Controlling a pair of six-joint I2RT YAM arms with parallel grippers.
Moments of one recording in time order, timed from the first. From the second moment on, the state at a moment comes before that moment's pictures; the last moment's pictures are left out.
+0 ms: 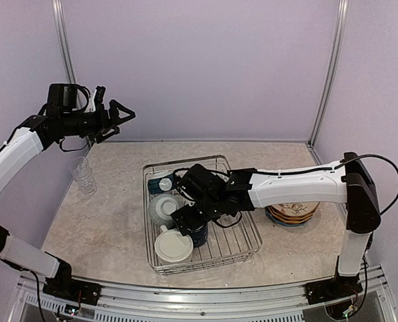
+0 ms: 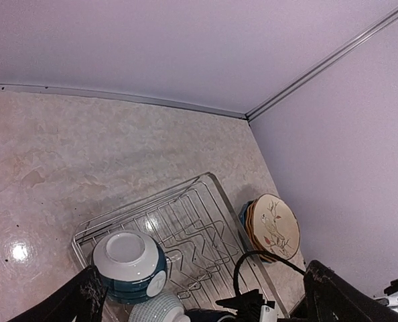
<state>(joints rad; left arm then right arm) -0.25 1.33 1.37 -0.46 0.50 -0.53 1.16 1.91 1.47 -0.48 0.17 0.41</state>
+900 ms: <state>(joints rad) -0.30 1.36 1.41 -0.52 0.50 -0.51 1.17 1.81 1.38 -0.57 0.32 0.53</state>
